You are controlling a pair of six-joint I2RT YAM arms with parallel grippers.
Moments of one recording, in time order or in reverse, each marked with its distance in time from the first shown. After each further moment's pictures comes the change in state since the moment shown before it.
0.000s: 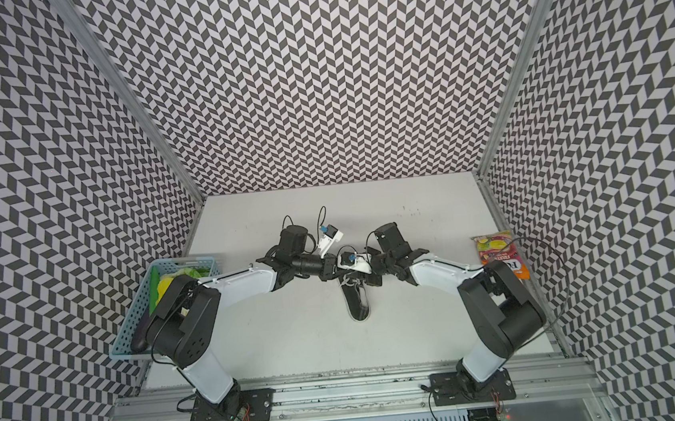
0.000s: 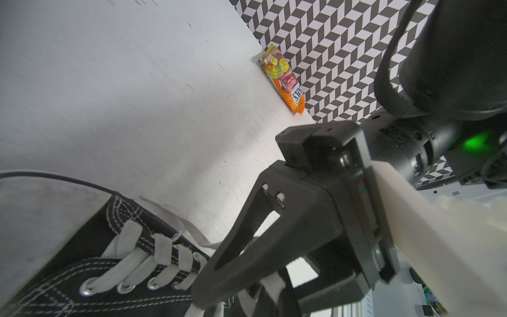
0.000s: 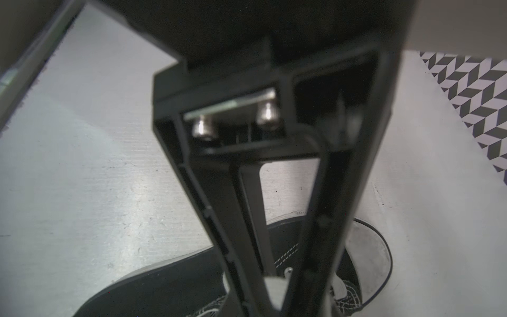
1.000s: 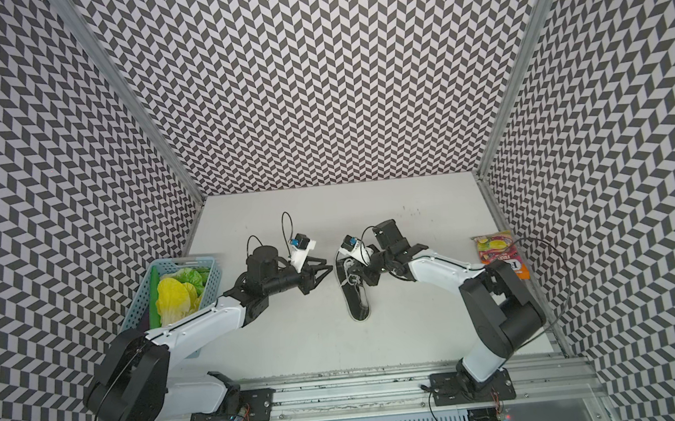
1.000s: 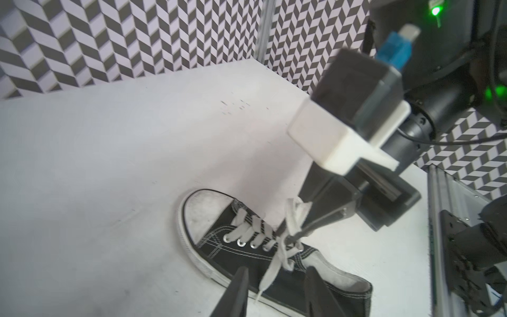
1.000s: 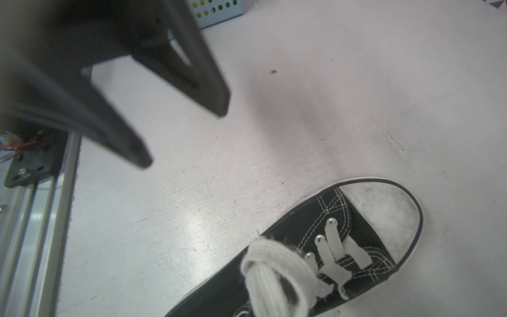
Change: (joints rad) left arm -0.018 -0.395 -0.342 0.158 -0.404 0.238; right arm 0.000 0.010 0.061 -0.111 0.012 0.457
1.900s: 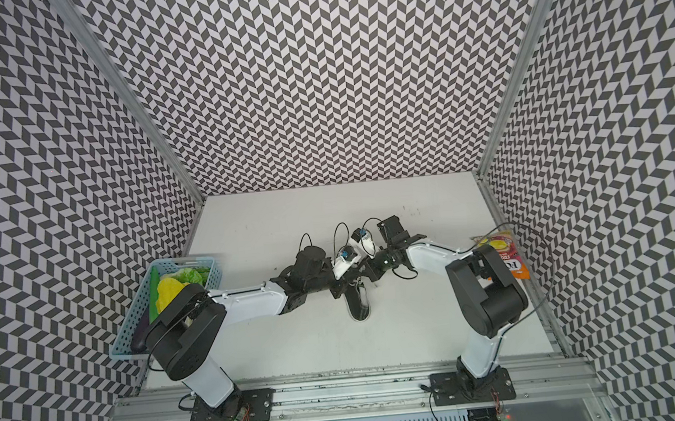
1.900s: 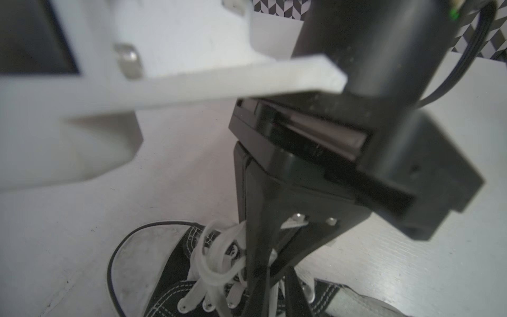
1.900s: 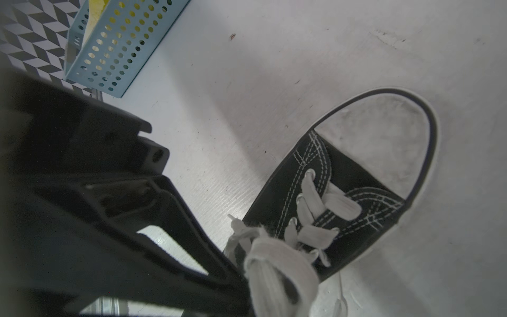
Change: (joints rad) left arm -0.187 0.365 0.208 0.002 -0.203 0.283; right arm -0.092 0.130 0.092 -0.153 -0.084 0.195
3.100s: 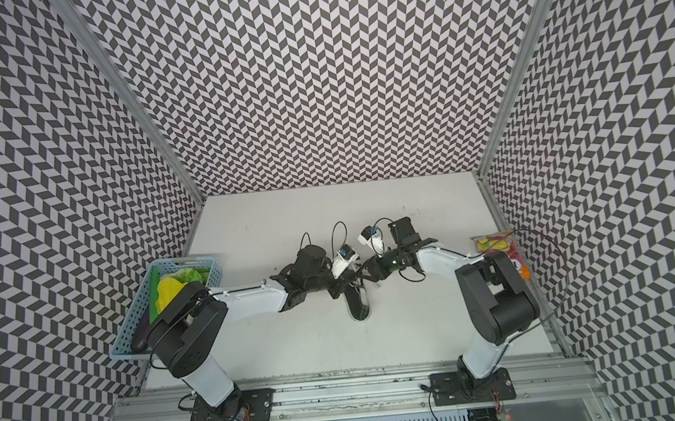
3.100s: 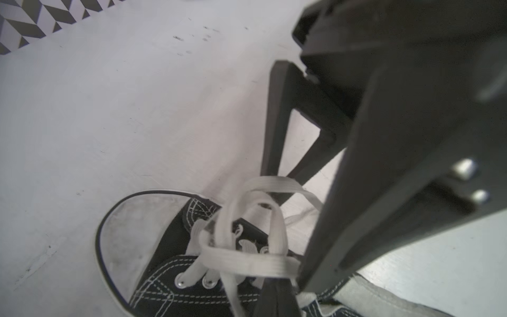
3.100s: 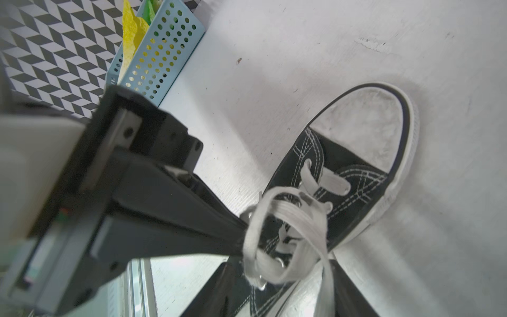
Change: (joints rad) left arm 0.029 -0.014 0.010 -0.068 0.024 -0.107; right arm -0.070 -0.092 -0.120 0.090 -0.096 0.104
